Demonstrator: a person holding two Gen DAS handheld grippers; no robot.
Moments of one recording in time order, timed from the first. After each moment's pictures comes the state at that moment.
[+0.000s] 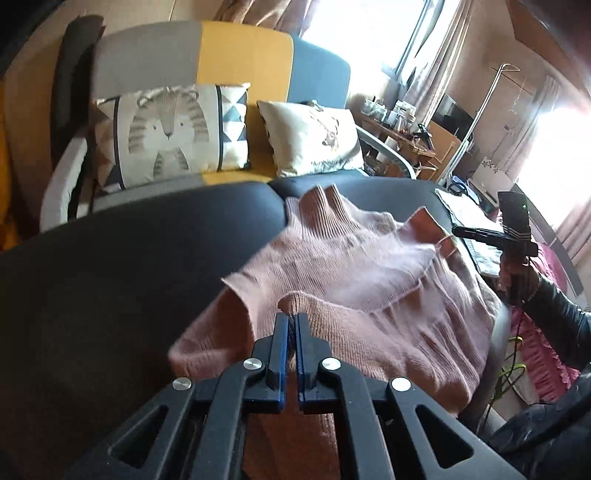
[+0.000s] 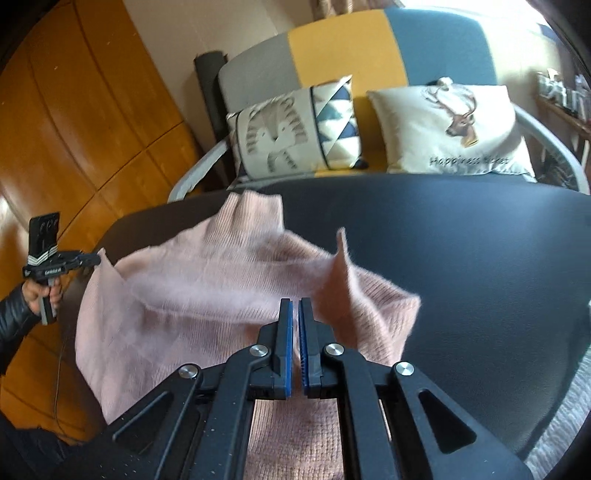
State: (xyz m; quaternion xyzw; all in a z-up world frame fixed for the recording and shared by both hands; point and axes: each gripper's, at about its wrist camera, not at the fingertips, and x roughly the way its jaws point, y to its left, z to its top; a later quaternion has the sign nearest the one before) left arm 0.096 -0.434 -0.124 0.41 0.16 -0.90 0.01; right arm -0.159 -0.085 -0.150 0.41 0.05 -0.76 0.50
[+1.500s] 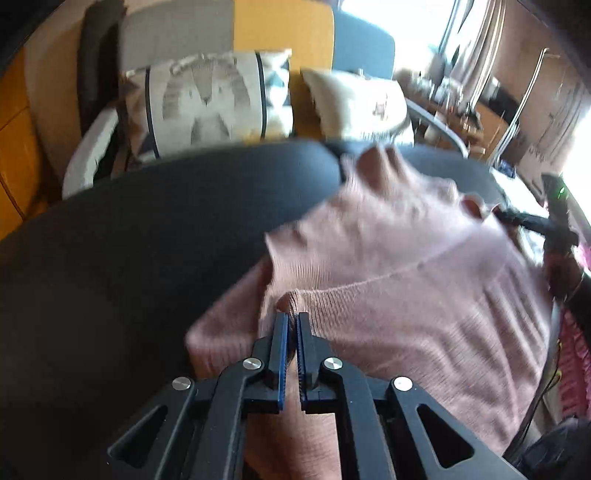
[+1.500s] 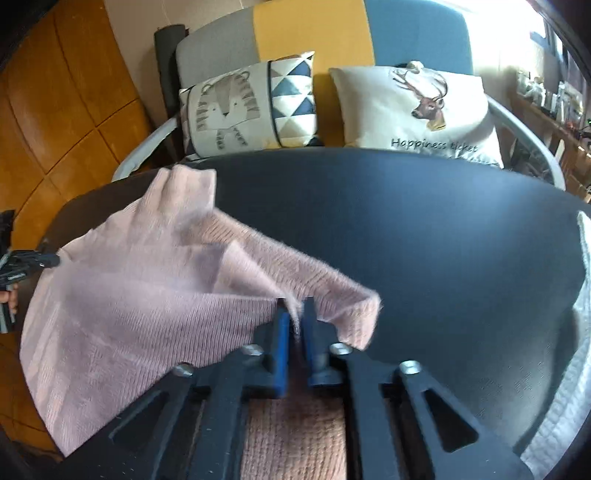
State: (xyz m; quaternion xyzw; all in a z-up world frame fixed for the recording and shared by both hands) left arm 0.072 -0.430 -0.182 0.47 0.14 -0.87 0.10; right arm -0.181 -0.093 -0.192 0.43 0.11 -0.78 0.44
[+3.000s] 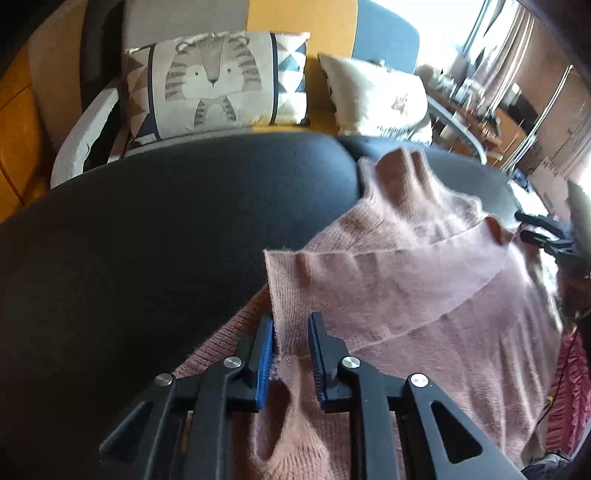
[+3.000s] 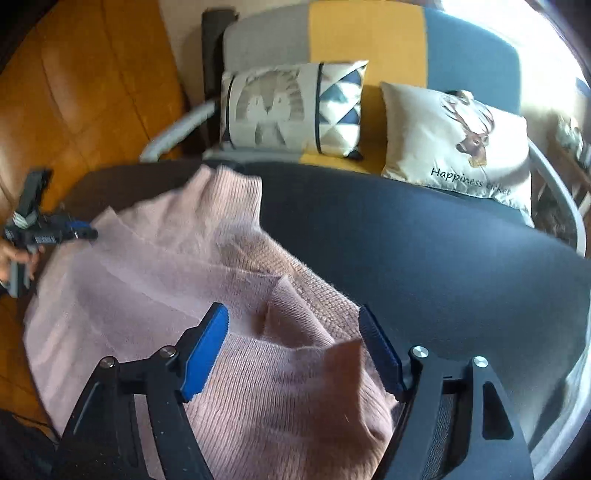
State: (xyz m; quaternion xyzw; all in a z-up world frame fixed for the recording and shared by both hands) left arm 0.023 -0.446 -0.200 0.50 0.17 -0.84 0.12; right arm -0.179 -0.151 -0.185 0.42 0.18 -0.75 0.48
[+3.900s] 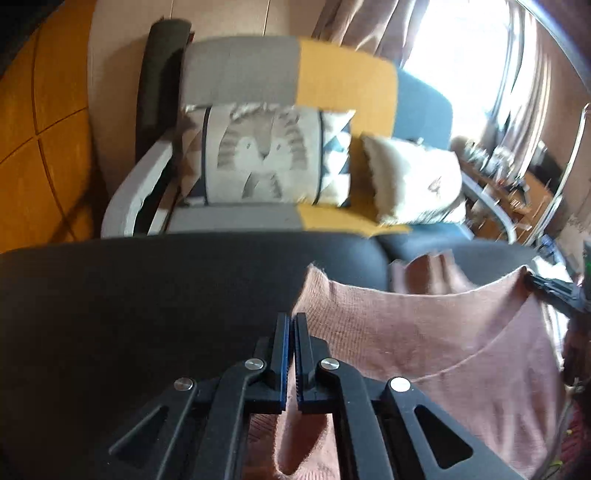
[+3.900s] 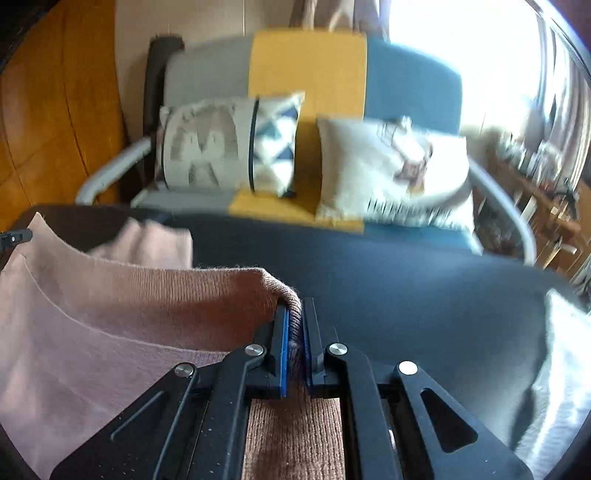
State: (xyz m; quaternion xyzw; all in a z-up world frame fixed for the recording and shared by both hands) left arm 0.015 -0.475 -0.170 0.38 0.17 -0.88 0.23; right arm -0.199 -0.168 -0.182 0.36 0.17 -0.84 0.37
